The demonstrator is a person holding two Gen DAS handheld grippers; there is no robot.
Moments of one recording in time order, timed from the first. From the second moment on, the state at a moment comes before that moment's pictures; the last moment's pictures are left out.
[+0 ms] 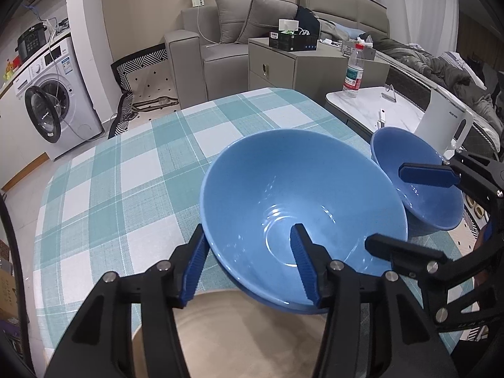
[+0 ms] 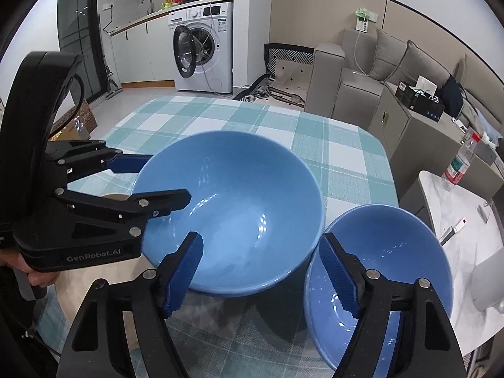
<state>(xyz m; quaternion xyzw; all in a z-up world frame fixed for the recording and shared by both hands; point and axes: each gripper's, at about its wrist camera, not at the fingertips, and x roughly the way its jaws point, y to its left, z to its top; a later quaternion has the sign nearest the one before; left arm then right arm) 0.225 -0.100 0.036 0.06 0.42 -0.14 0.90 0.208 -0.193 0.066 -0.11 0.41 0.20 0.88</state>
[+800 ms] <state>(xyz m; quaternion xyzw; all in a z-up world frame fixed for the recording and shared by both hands) 0.216 -0.096 0.033 0.05 0.42 -0.13 0.90 0.195 -0.252 0.088 -0.01 0.38 0.14 0.92</state>
